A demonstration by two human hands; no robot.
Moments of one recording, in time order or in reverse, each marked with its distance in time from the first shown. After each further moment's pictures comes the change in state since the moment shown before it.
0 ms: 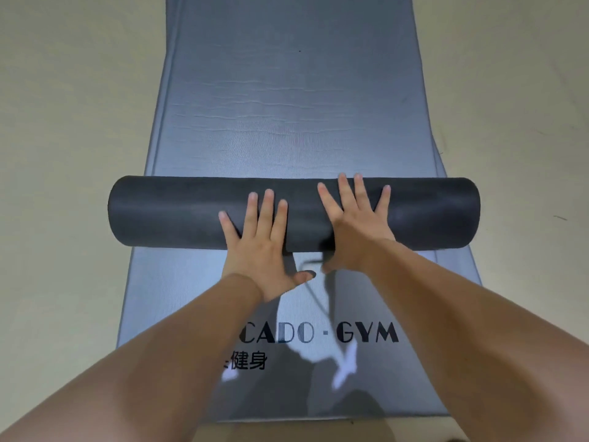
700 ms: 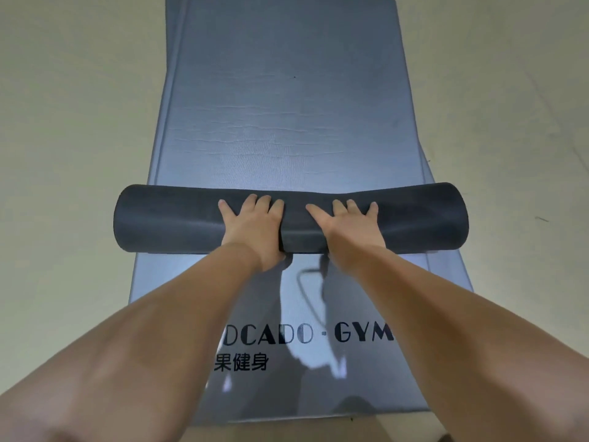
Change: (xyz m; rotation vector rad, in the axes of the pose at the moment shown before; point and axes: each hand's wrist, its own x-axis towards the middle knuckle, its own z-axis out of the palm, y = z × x) left_hand 0.039 -0.014 -0.042 -0.059 -0.092 0.032; right_hand -0.004 -0.013 -0.015 -0.012 -0.085 0.037
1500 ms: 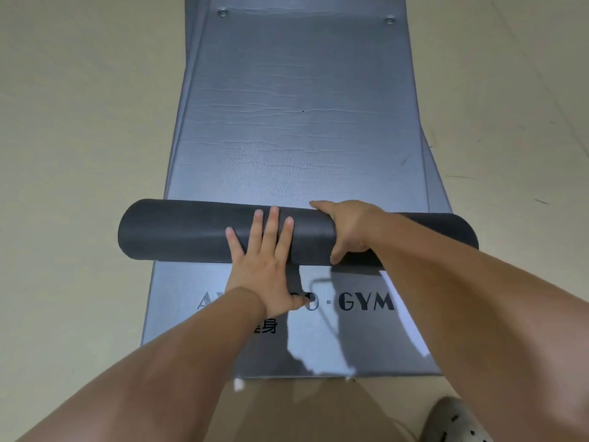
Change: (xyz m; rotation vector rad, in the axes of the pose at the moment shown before) left_hand -0.121 0.022 0.039 0.072 0.000 0.014; right_hand -0.041 -0.001 -0.025 0.197 -0.257 -0.129
